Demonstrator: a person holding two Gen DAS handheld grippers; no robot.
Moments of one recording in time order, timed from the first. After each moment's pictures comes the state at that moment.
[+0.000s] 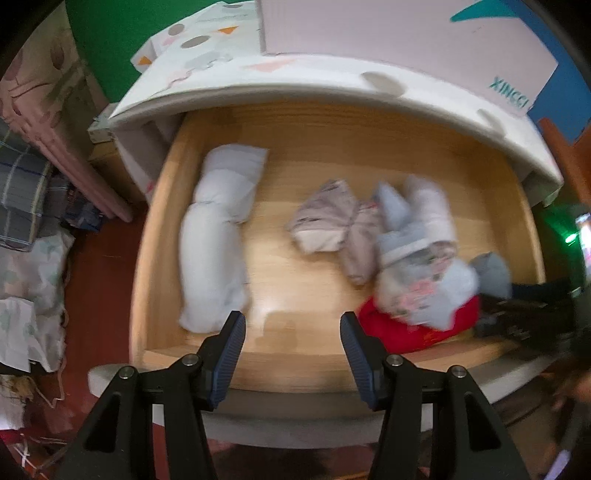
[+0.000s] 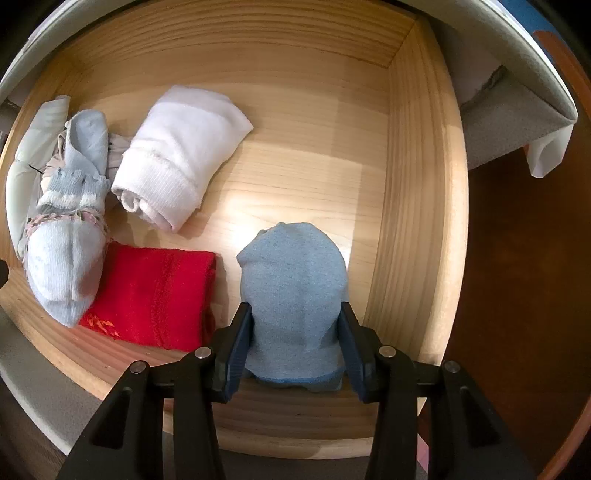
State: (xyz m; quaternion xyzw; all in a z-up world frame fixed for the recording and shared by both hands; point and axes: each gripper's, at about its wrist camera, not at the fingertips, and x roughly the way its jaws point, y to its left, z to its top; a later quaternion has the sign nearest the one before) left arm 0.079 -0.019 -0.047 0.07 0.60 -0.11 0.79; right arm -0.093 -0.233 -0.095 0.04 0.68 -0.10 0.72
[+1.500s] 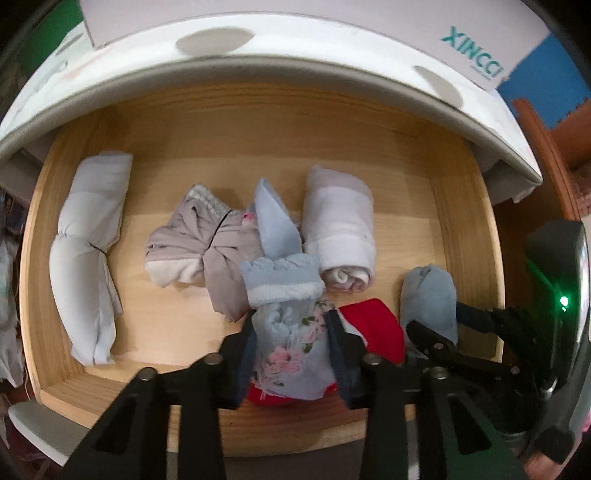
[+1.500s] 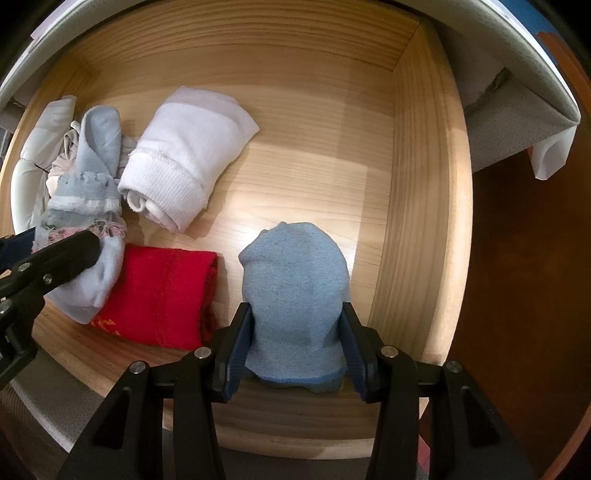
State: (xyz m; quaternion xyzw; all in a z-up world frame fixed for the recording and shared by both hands) left arm 0.104 -0.097 -0.079 0.05 0.64 -0.18 0.75; right arm -0.083 -0.238 -0.080 0.04 0.68 -0.08 0.72
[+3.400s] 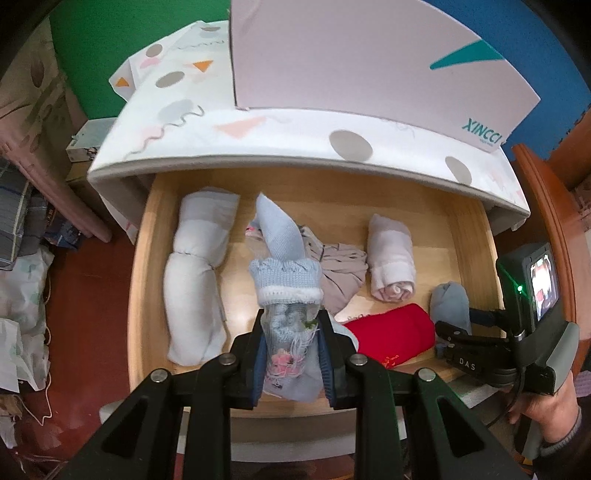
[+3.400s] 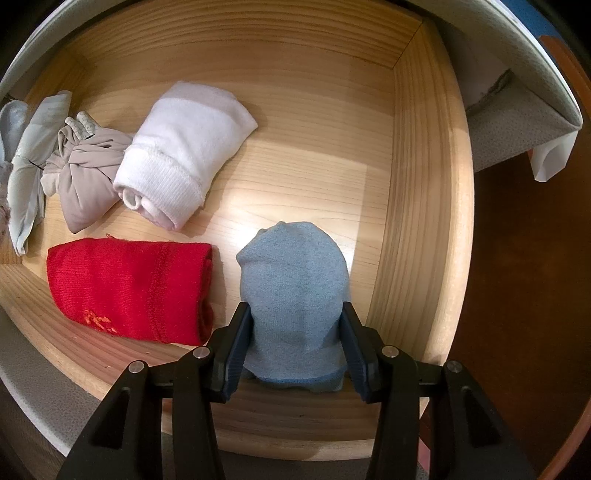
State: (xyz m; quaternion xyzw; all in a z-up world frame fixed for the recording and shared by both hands) left arm 0.099 -0.026 -0.016 0.05 0.59 -0.15 0.79; right arm -0.068 -0.226 -0.084 0.04 0.69 -0.09 0.72
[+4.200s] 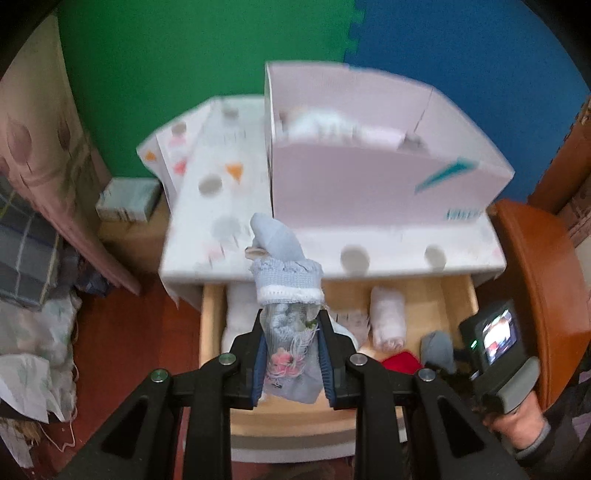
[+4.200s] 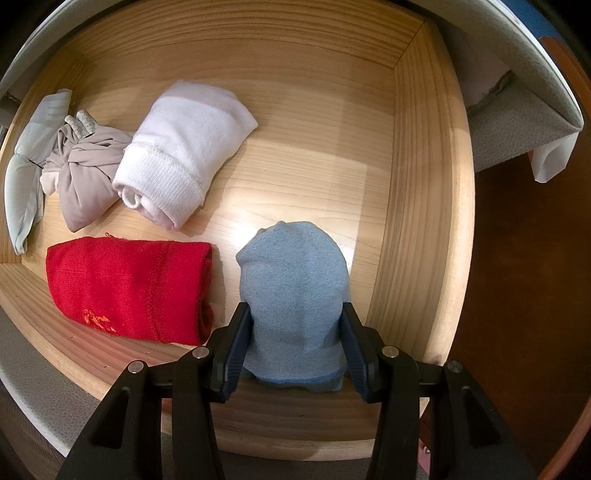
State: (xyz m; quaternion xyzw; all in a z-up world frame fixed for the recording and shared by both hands) left arm 0.125 -0.008 0.090 0.07 0.51 -0.15 0.84; right arm -0.068 -0.233 -0.083 0.04 0.69 -0.09 0.72
